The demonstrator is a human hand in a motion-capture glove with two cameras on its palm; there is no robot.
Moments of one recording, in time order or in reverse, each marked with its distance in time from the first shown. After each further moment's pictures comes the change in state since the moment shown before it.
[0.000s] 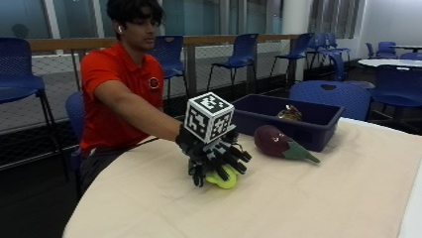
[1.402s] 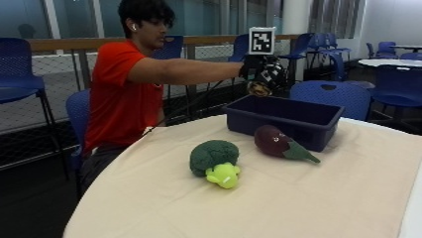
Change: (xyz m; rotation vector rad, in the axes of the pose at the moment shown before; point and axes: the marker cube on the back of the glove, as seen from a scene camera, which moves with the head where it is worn) arm -0.334 0.068 -0.126 0.289 0.136 -0.531
